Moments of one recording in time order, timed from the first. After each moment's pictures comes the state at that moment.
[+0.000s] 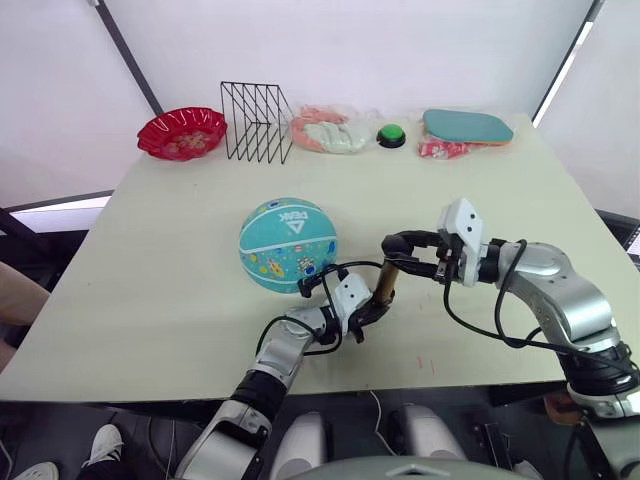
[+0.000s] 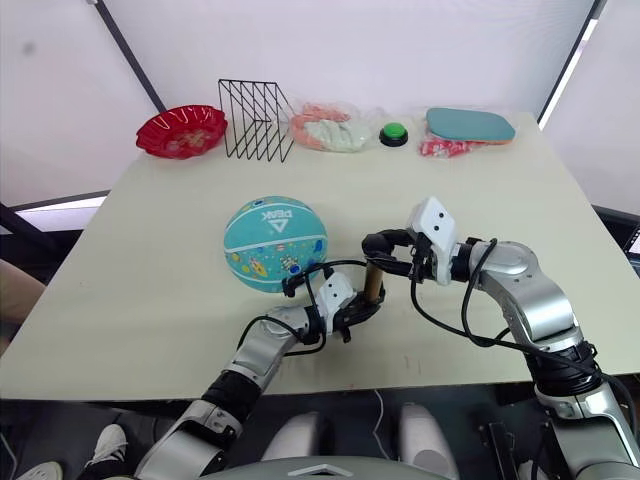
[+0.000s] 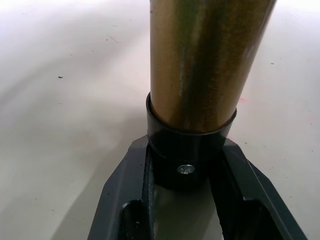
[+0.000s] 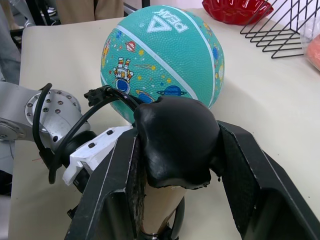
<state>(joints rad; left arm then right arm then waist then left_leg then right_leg) -0.29 0.18 -0.32 0.44 0.01 0.01 -0.74 -0.40 -0.52 0.16 -0.25 0.36 0.57 0.91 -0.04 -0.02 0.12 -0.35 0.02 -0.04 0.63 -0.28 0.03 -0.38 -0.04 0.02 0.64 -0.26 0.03</state>
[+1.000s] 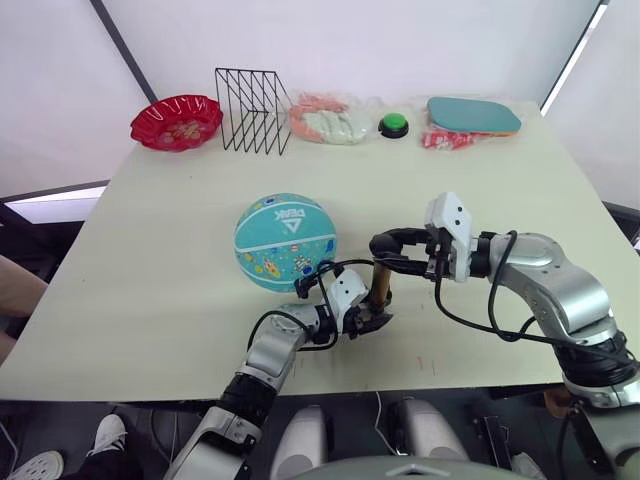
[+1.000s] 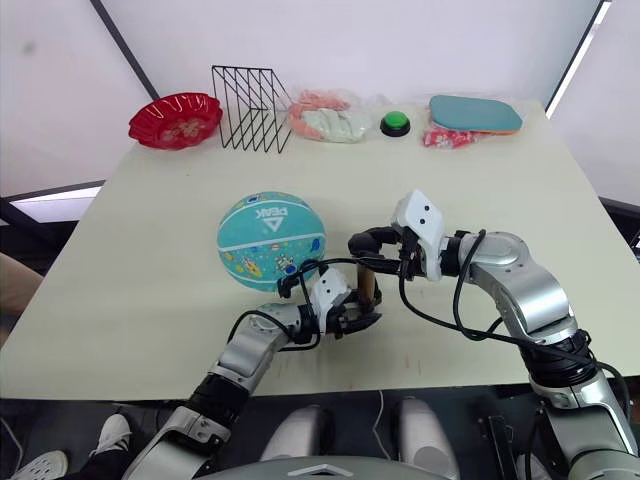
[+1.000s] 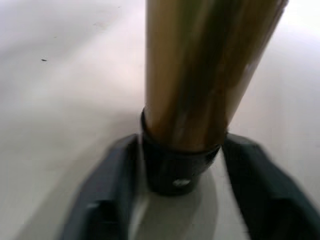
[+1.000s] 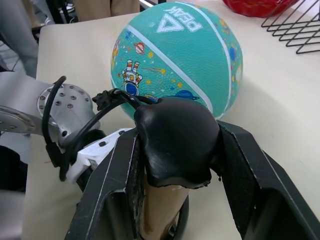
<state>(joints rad) -0.27 0.23 -0.32 0.23 -0.07 0.22 -0.81 -0.46 -0.52 0.19 -0.31 0.38 0.67 0.91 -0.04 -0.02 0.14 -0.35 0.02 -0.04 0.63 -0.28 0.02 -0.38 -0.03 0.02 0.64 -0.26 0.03</state>
